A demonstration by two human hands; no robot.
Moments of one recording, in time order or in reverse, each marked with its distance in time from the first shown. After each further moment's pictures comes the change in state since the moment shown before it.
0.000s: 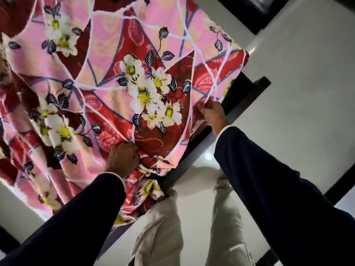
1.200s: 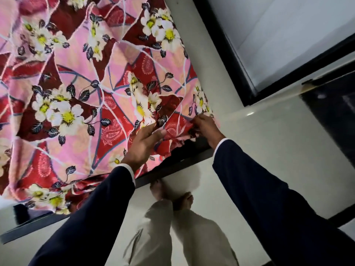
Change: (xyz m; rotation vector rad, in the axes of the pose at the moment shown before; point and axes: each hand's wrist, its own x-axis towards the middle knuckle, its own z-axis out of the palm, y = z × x) left_hand 0.030 0.235 -0.160 -1.700 0.365 -0.069; right_hand 0.019 -0.139 -0.138 -0.123 -0.440 -0.133
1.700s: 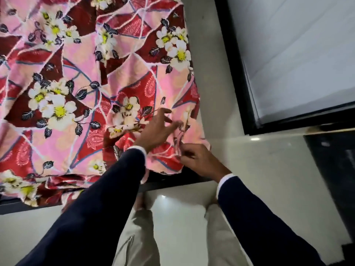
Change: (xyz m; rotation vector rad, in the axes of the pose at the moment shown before) left_hand 0.121 0.036 0.053 0.505 0.206 -0.048; right_hand -0.025 -0.052 -0.056 -0.574 -0.557 -0.469
